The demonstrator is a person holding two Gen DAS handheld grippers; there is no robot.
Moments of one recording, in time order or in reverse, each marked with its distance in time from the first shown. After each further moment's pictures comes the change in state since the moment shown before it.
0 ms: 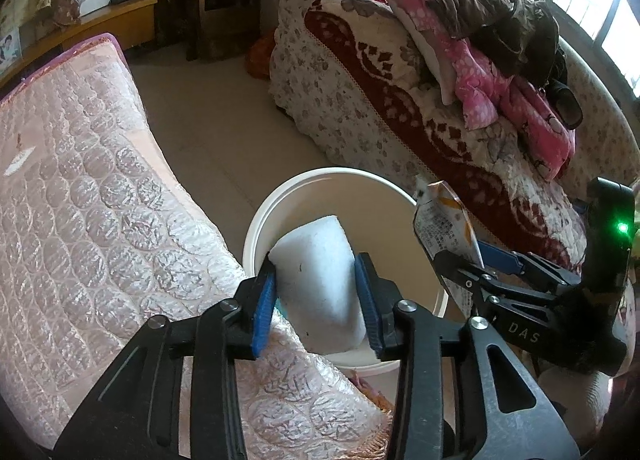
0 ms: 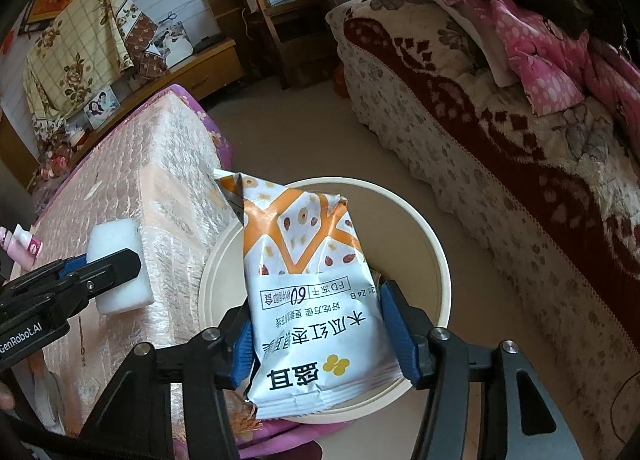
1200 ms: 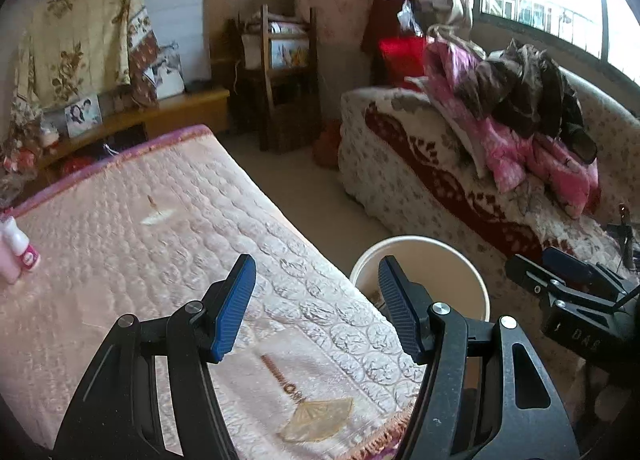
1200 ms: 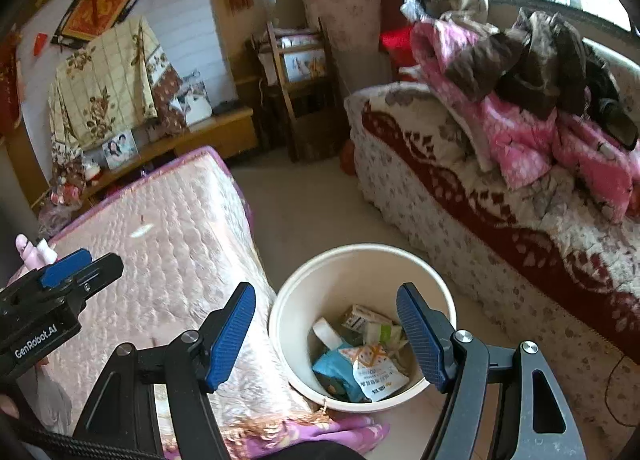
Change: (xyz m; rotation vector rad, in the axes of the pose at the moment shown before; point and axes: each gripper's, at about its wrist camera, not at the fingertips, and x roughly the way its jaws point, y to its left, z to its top) left arm -0.156 0.027 -0.052 0.040 -0.361 0.251; right arm -0.121 0.096 -0.033 -0.042 -0.309 -0.054
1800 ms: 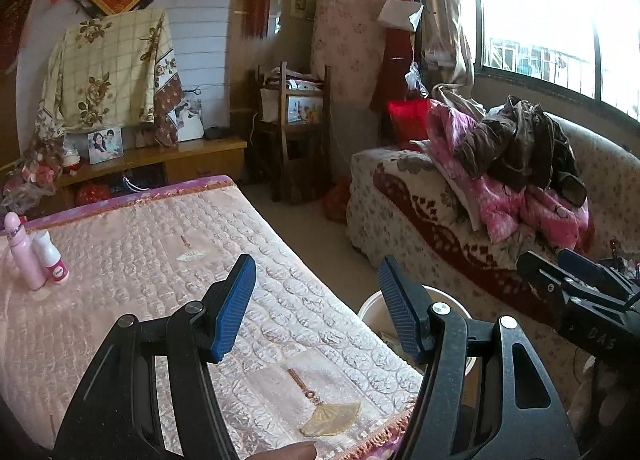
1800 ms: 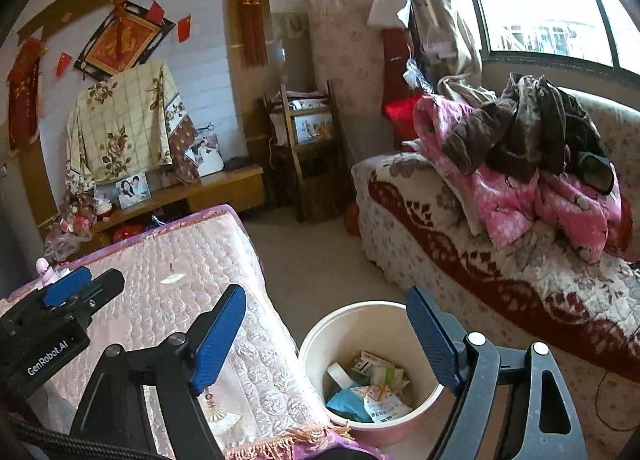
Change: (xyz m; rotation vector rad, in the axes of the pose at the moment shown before) left arm -0.077 0.022 -0.001 -0.042 -0.193 0.018; right arm -0.089 0.043 0.013 -0.030 -0.205 -0.006
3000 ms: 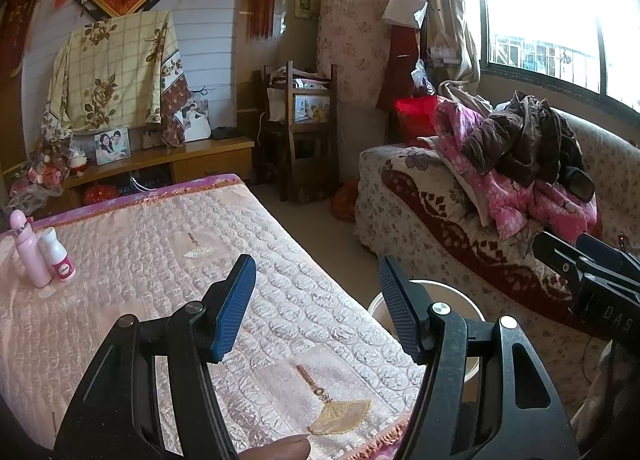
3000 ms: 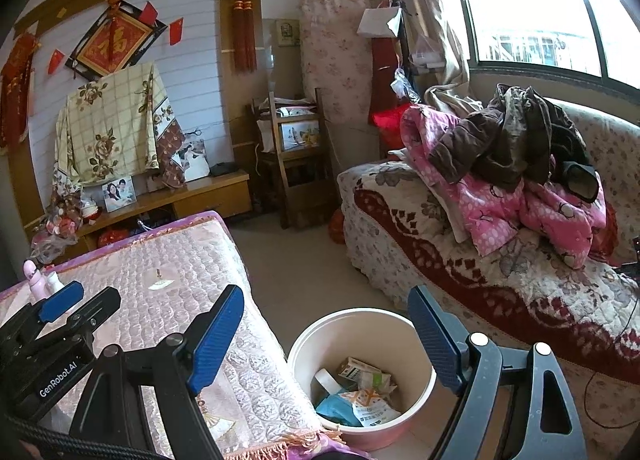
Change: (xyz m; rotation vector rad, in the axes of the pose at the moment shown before) left arm 0.003 -0.002 -0.011 0.011 -0.002 0.032; right arm -0.003 0.002 0.002 -0.007 -0.021 -0.063
